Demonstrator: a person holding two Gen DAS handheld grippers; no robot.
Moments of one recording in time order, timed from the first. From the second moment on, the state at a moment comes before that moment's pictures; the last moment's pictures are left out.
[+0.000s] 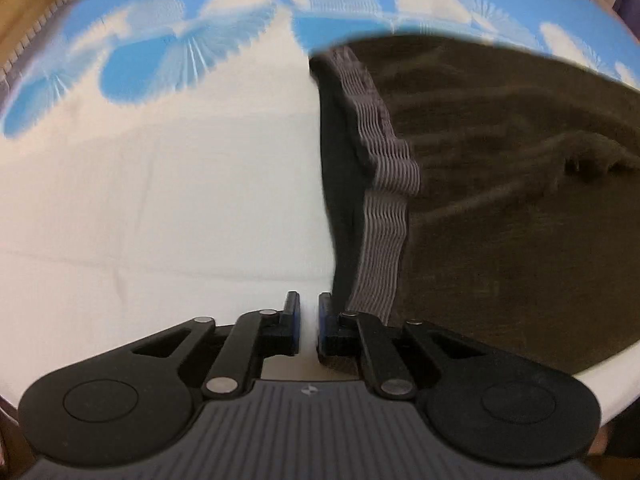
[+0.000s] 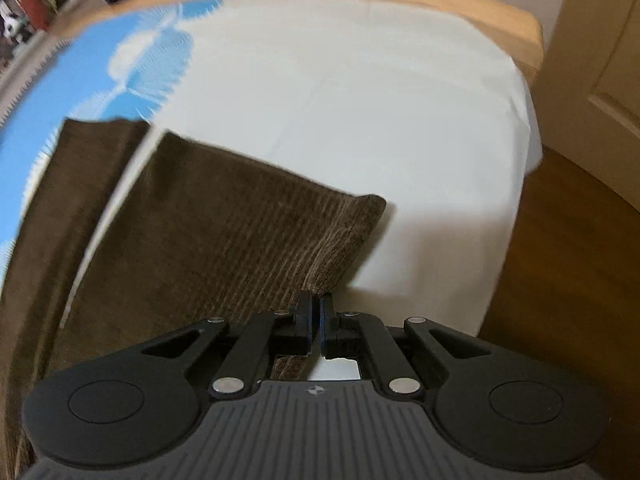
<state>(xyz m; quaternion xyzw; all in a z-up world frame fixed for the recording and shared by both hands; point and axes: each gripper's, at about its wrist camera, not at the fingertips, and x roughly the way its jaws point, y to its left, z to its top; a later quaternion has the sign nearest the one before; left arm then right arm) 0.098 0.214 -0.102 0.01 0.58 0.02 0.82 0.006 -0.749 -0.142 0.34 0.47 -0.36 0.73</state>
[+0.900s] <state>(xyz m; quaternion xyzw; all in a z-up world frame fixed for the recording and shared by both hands) 0.092 0.135 -0.113 0.07 0.59 -0.10 0.80 0.035 -0.623 -0.025 0.14 0.31 -0.14 0.93</state>
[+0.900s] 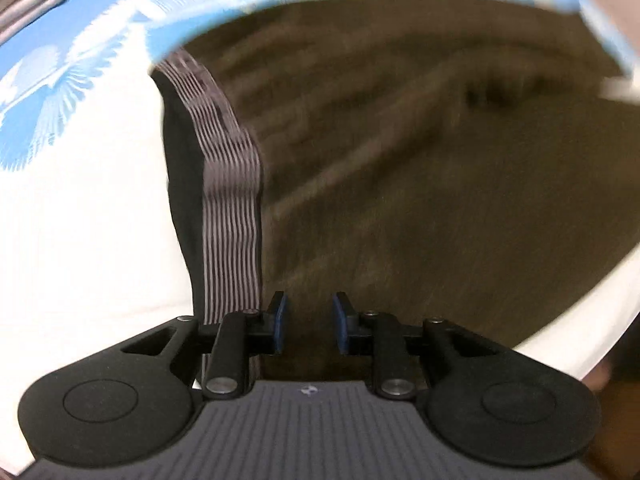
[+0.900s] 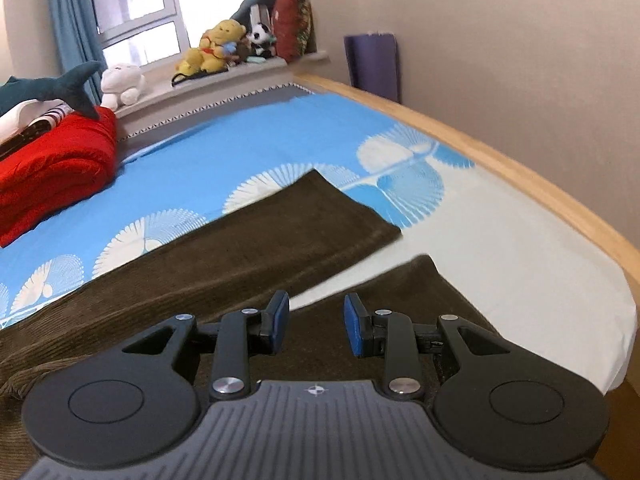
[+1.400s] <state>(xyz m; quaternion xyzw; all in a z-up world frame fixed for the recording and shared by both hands) 0.119 0.156 -0.070 -0.02 0.50 -0.03 0.86 0.046 -0.577 -0.010 0.11 0.29 -0.10 0.95</state>
